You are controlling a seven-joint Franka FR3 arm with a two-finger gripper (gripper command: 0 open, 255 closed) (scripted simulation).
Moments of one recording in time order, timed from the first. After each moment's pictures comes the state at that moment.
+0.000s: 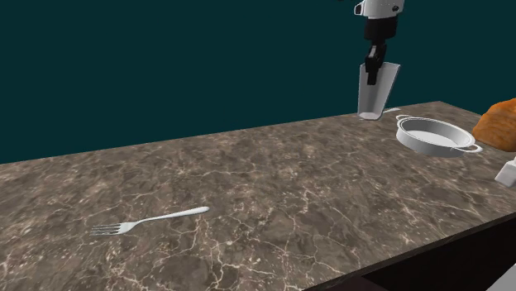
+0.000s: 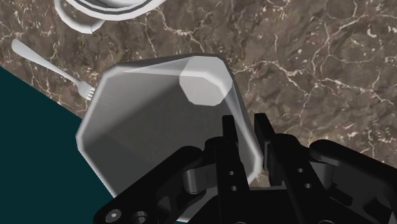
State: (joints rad) arm -0.59 0.51 -0.75 -1.42 0.22 1.89 -1.25
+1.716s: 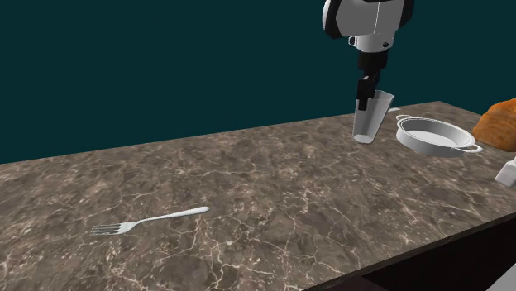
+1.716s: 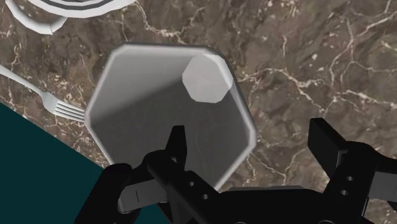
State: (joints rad) arm -0.59 0.56 -0.73 -1.56 0.26 2.06 -1.27
